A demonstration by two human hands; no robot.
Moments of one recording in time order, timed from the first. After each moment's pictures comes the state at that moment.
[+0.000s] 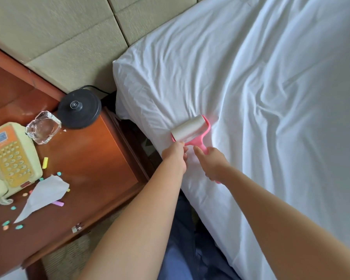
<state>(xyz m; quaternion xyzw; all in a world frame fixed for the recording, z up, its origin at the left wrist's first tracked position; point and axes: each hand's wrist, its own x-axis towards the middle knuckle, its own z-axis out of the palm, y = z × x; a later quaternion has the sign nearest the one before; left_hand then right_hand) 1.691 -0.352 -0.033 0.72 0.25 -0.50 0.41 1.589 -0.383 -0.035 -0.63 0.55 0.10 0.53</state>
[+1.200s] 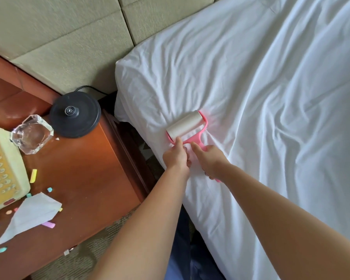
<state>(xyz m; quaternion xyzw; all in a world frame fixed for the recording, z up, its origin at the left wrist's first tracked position) 1.739 -0.385 -0.056 0.69 0.25 -0.48 0.49 1.658 -0.432 -0.042 -0.62 0.56 0.14 0.54</state>
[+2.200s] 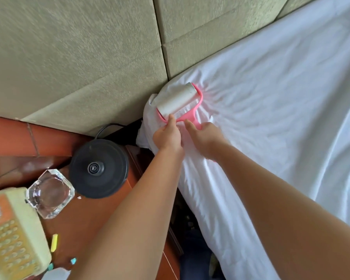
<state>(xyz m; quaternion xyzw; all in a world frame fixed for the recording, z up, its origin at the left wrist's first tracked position) 1.962 -0.503 -0.076 0.75 0.22 -0.39 0.48 1.885 -0.553 -0.077 -0.69 0.52 0.11 0.50</state>
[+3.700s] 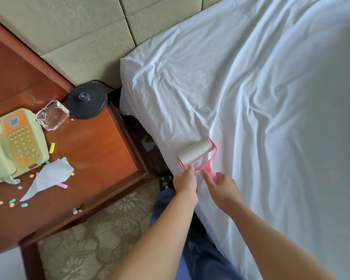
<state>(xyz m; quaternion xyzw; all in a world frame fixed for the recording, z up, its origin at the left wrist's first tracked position) 1.606 -0.284 -0.027 0.72 0.23 -0.49 0.44 1.513 -0.319 -0.023 -0.65 0.59 0.08 0.46</state>
